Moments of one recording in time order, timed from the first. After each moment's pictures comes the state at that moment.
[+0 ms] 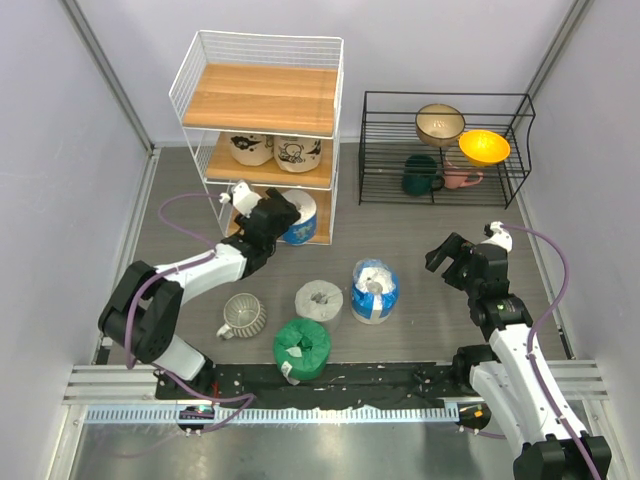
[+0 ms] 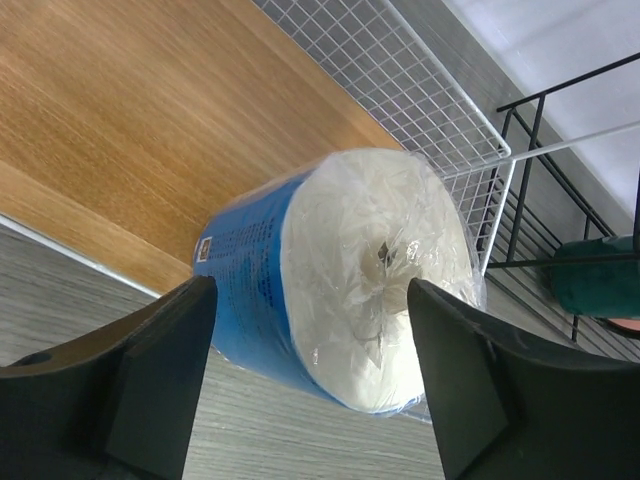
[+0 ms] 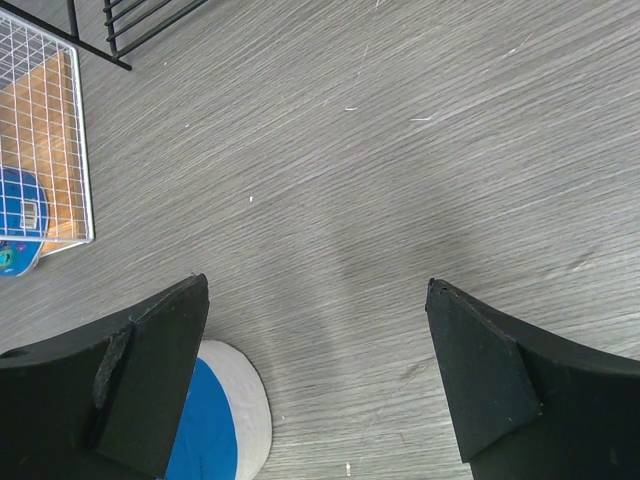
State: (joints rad) left arm -0.57 1.53 0.84 0.19 -0.54 -0.98; right arm 0.07 0.64 0.44 -0.35 0.06 0.58
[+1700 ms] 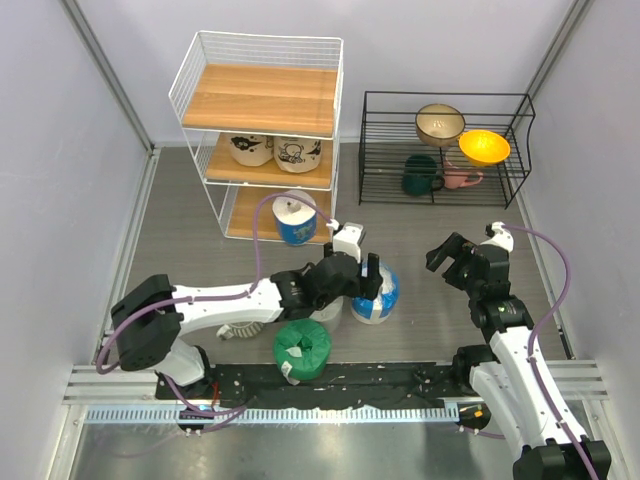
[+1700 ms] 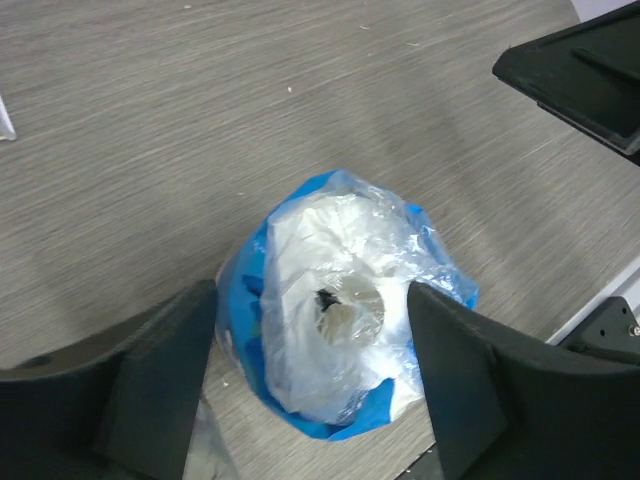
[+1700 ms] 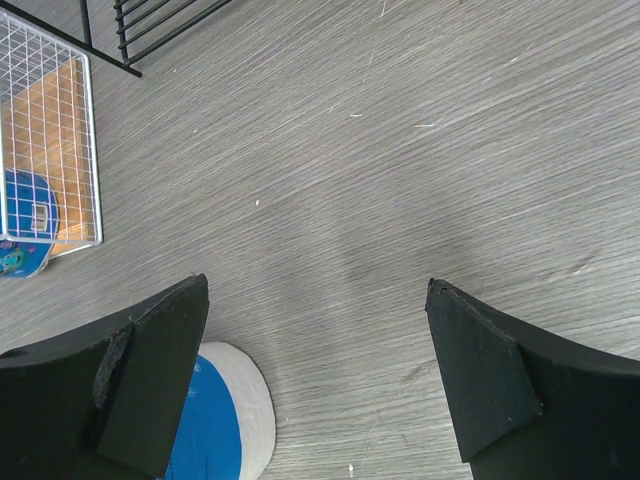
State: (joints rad) left arm -1.16 1.52 0.94 0.07 -0.39 -0.64; right arm 0.07 0.62 0.44 -0.35 0.06 0.58
